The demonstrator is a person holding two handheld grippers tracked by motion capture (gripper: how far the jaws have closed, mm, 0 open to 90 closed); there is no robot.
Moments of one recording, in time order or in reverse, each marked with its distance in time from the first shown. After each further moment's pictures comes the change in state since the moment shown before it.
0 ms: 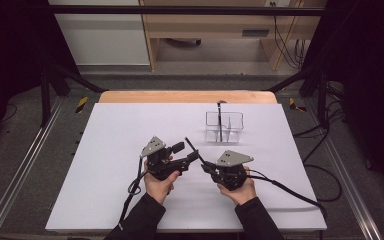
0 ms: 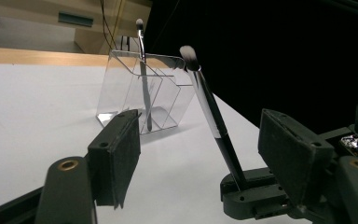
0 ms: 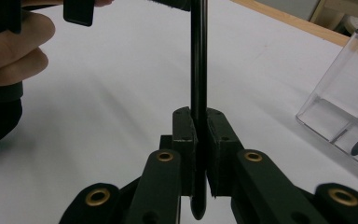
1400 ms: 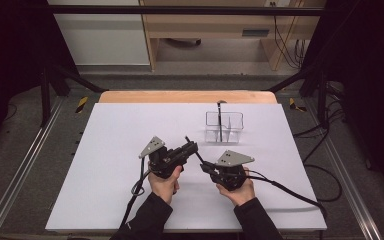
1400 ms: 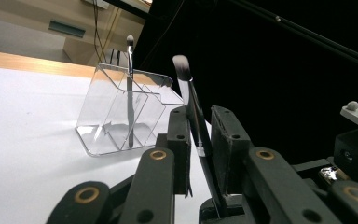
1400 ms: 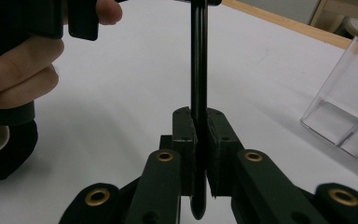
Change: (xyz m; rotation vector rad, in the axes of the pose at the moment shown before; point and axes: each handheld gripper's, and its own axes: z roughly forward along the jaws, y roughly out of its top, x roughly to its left) left arm -0.004 -0.001 0.005 -0.091 -0.046 -0.086; right arm 0.002 0.000 0.000 -0.030 0.006 0.029
